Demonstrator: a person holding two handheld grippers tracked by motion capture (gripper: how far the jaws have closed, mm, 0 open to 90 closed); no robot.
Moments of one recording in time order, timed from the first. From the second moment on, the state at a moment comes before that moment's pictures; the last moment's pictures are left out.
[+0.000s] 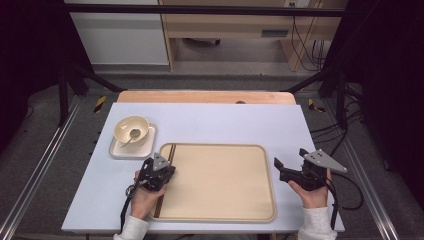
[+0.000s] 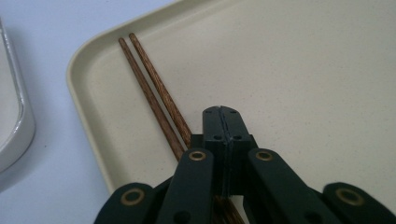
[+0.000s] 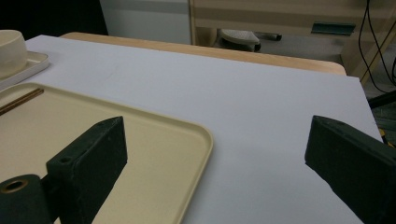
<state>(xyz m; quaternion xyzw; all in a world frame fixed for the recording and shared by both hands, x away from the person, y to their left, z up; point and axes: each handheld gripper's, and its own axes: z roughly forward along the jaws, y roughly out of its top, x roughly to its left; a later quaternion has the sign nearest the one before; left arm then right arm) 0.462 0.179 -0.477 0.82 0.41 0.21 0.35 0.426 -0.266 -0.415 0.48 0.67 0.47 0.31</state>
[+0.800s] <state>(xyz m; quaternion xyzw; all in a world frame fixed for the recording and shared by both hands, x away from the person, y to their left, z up) 0.457 0.189 -0.462 0.80 0.40 0.21 0.39 0.425 -0.267 -0.414 0.48 0.67 0.47 0.31</state>
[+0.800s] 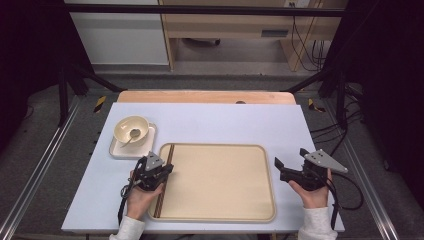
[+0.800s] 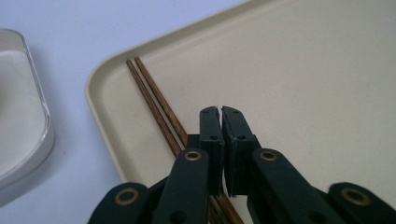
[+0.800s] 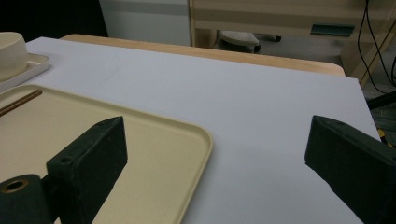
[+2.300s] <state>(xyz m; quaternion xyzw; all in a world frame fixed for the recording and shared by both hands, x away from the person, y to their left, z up) 0.432 0.315 -0.434 0.70 0.47 0.30 0.45 0.428 -0.261 -0.421 0.48 0.68 0.46 0.31</state>
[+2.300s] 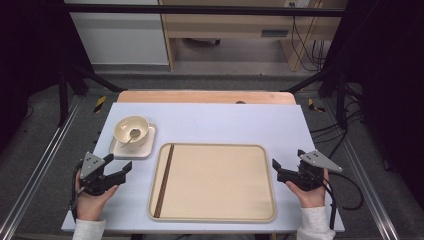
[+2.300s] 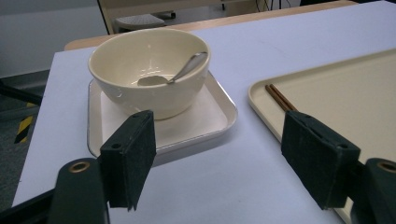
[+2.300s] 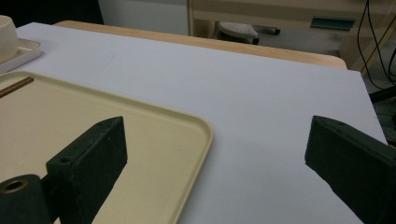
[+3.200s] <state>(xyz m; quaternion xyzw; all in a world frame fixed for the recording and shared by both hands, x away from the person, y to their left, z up) 0.479 0.318 -0.425 0.71 0.46 0.31 0.44 0.429 -0.259 -0.419 0.48 0.68 0.46 0.31</state>
